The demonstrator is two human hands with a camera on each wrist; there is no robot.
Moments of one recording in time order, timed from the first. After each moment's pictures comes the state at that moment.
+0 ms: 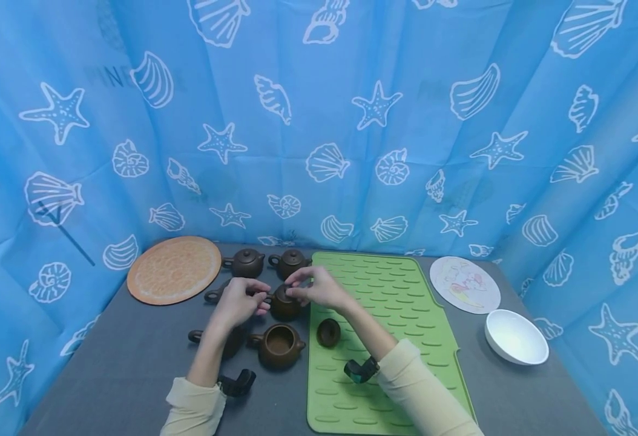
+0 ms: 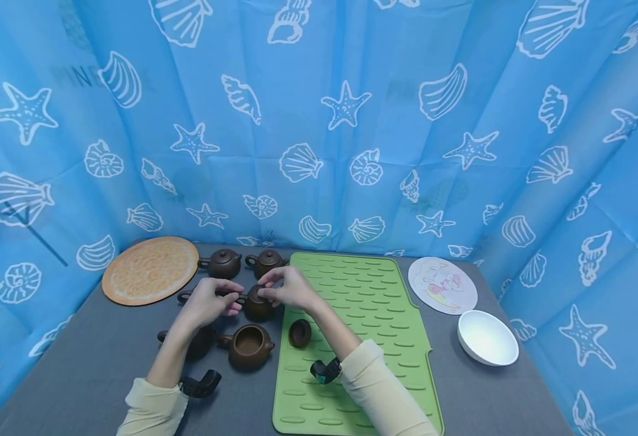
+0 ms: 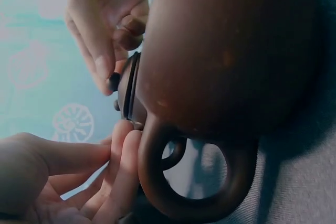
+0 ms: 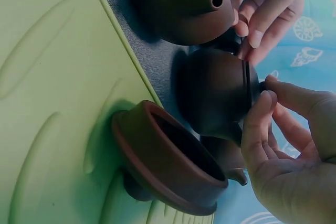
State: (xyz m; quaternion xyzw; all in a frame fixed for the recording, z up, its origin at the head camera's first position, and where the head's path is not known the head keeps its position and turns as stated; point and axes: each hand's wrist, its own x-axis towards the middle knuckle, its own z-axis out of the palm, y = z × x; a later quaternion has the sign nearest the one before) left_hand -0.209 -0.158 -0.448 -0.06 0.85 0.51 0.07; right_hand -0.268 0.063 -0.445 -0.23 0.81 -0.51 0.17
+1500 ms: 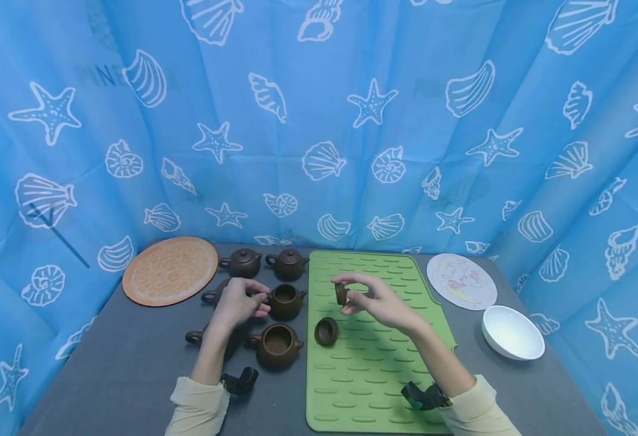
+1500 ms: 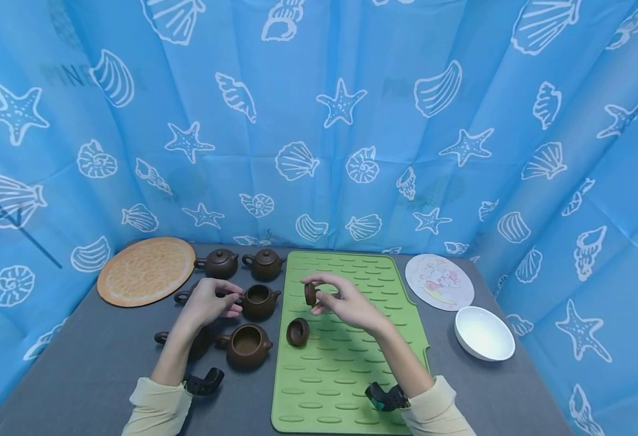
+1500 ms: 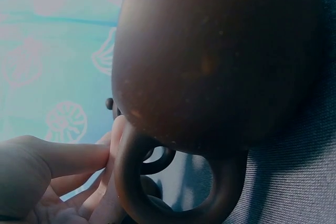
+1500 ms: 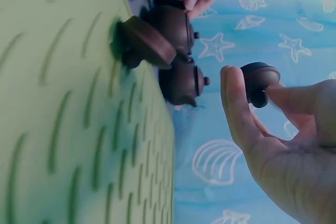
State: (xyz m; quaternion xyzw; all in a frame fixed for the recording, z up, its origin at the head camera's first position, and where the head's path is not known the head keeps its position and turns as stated) left_hand -0.213 -0.152 -0.454 -0.08 0.84 0.53 0.07; right_hand -0.222 0.179 -0.416 -0.28 0.76 -0.55 0.18
